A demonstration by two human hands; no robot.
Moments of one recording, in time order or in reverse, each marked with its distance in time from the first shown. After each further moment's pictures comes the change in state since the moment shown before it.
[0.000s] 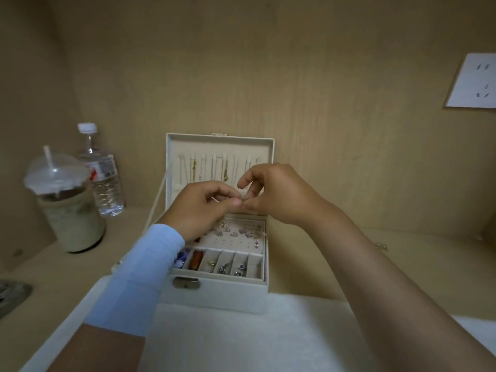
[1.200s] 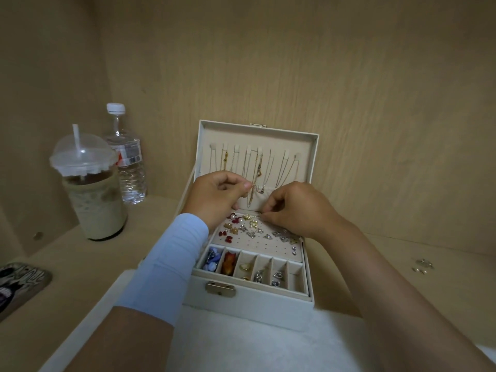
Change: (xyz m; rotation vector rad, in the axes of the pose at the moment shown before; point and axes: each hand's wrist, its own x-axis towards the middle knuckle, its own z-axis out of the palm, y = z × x) left_hand 0.018 -0.039 -0.017 -0.195 0.200 -0.169; right_hand 0.027 0.021 0.055 -0.202 -0.086 0.073
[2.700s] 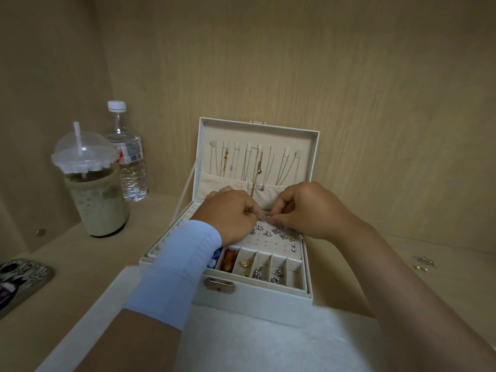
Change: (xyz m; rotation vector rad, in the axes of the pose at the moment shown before) left_hand -0.008 0.001 0.013 0.769 -0.304 0.158; right_hand -0.013 0.007 -0.011 0.047 -0.032 -0.003
